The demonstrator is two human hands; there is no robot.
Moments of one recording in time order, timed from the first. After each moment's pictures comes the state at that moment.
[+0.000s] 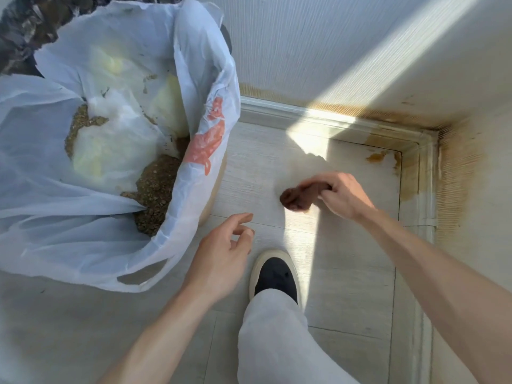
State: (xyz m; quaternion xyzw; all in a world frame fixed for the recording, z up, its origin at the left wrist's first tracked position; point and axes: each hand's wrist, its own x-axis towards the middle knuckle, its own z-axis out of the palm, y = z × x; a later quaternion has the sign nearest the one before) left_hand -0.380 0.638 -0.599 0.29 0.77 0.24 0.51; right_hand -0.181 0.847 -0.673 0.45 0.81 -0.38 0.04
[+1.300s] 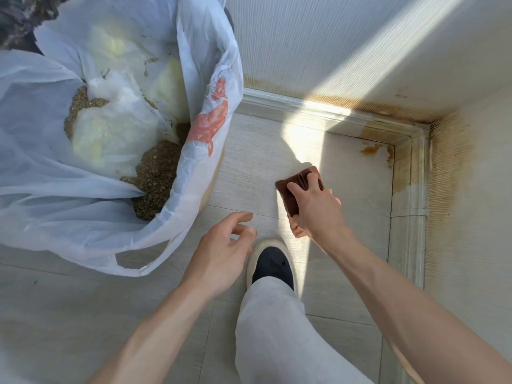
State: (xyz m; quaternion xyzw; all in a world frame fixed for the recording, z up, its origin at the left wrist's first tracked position) left_hand -0.373 0.623 -0.601 0.26 0.75 0.26 0.55; right_hand -0.209 0.773 -0.682 0.49 0.84 -0.11 0.21
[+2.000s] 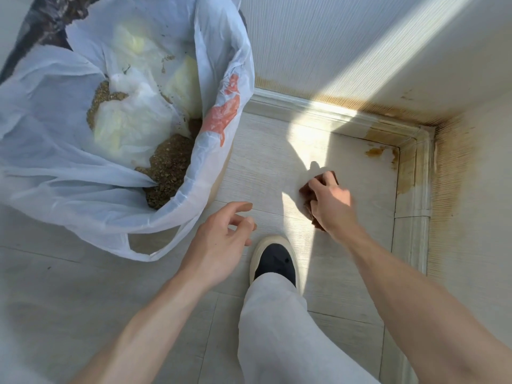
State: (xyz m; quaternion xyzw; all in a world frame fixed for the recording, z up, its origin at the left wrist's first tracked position) left_hand -0.382 0.618 -0.586 0.29 0.75 0.29 0.52; right_hand -0.179 0.787 -0.704 0.50 0.85 -0.15 0.04
